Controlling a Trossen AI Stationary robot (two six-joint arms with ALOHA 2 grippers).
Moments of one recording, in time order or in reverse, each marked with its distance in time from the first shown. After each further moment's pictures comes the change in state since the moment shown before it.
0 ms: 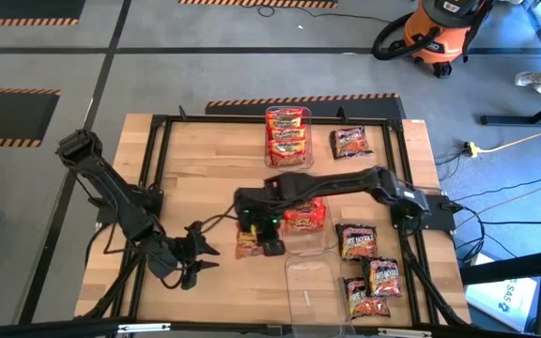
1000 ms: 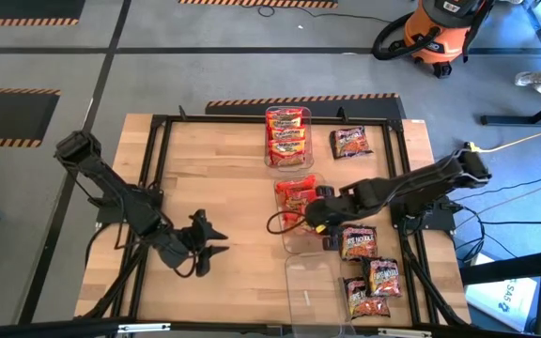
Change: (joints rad) left arm 0.114 0.003 0.000 0.009 -0.085 0.003; right arm 0.117 -0.759 -1.119 0.372 0.421 0.212
